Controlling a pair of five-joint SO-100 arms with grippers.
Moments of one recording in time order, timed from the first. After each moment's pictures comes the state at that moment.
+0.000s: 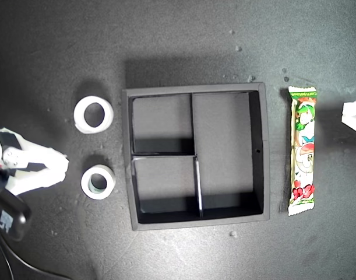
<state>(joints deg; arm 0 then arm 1) 15.2 191.1 176.5 55.2 -75.0 8.7 191.7 178.3 52.6 66.1</state>
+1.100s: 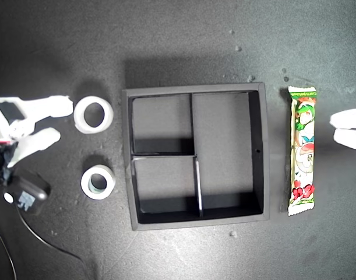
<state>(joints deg) -2.4 161.9 153.7 58.6 -55.4 -1.1 136.0 133.6 42.9 37.2</state>
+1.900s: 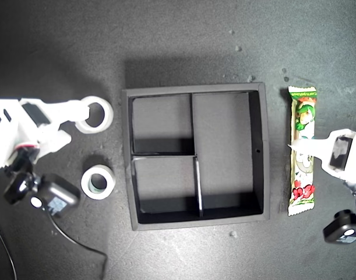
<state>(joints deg) -0.9 129.9 139.7 51.0 -52.2 -6.9 98.9 102.5 69.2 27.6</state>
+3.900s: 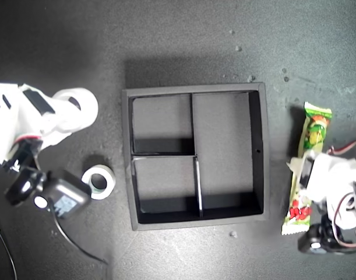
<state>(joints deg) -4.9 122.8 111.4 72.7 -47.8 -13.8 76.4 84.6 76.7 29.4</state>
